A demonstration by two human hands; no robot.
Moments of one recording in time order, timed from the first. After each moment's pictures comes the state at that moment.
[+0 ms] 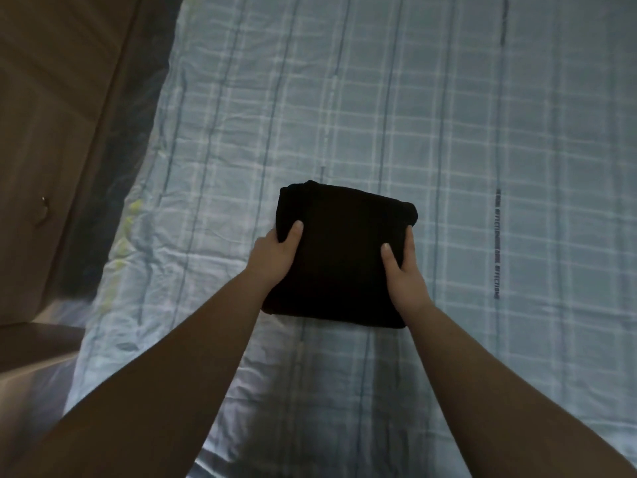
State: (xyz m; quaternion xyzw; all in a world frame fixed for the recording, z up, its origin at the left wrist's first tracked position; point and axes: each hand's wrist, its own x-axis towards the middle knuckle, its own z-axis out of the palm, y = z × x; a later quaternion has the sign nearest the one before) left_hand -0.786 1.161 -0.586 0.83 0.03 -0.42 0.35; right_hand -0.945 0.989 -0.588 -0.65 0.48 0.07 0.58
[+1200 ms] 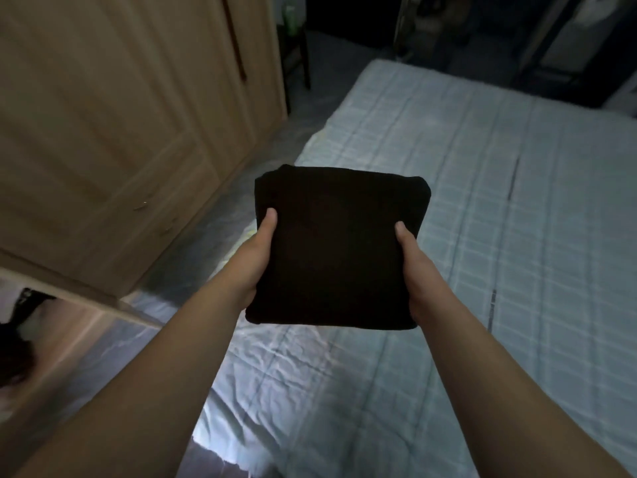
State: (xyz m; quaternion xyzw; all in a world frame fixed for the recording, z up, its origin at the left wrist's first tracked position) left_hand -0.855 1.295 -0.294 0.65 0.13 -0.31 0.68; right_hand -0.931 1.061 -0.298 -0.54 0.36 0.10 0.75
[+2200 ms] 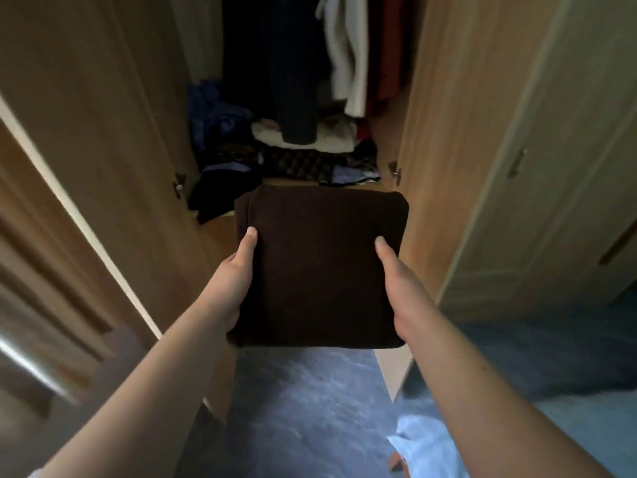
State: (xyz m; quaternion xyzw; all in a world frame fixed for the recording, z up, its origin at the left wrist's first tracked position) left_hand -1.194 1.937 -0.095 0.58 0.41 0.22 0.67; right_hand -1.037 1.759 -0.111 -0.67 -0.10 0.34 0.65
